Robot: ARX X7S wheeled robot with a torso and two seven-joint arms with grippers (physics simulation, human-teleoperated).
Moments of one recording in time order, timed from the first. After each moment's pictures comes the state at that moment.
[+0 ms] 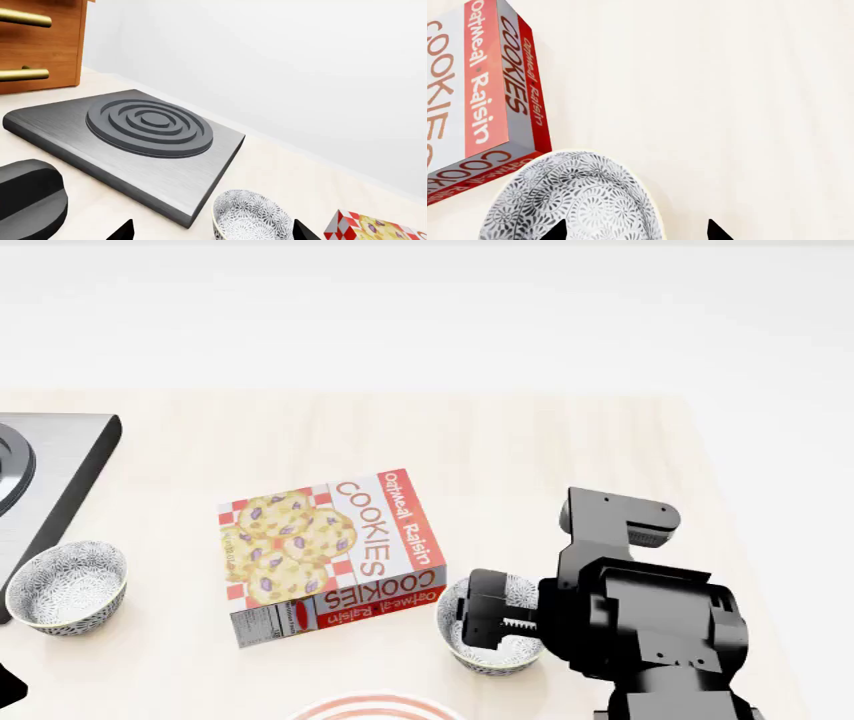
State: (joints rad) left arm -0.12 -0.30 -0.17 0.06 -0.58 -0.16 -0.26; right arm 1.25 0.09 -0.13 1.30 0.28 0.81 -0.11
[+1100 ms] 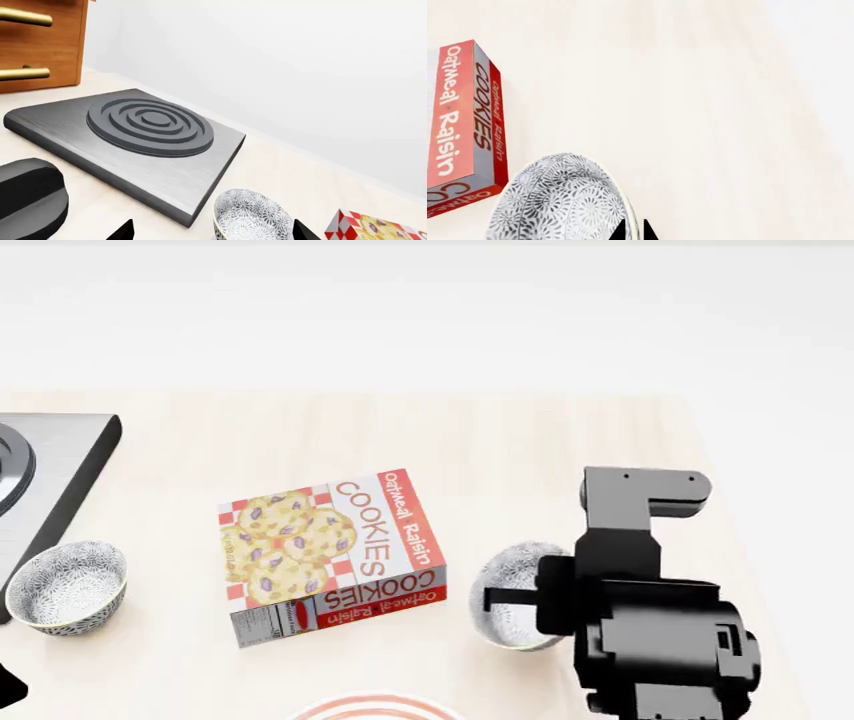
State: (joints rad) left arm -0.12 -0.31 -0.16 0.06 -0.59 -0.15 -0.27; right arm 1.02 0.10 -0.04 0.71 0.10 1.01 -0.01
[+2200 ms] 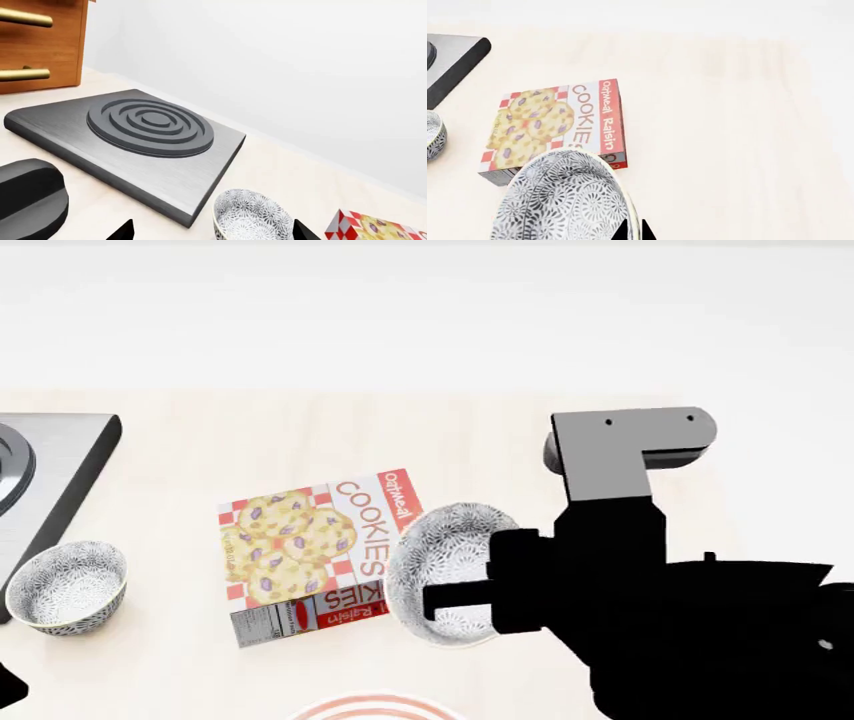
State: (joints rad) left arm -0.11 -0.32 -0.14 0.06 -0.59 -0.15 -0.28; right arm 0.96 0.33 -0.07 -0.05 1.30 1.54 0.77
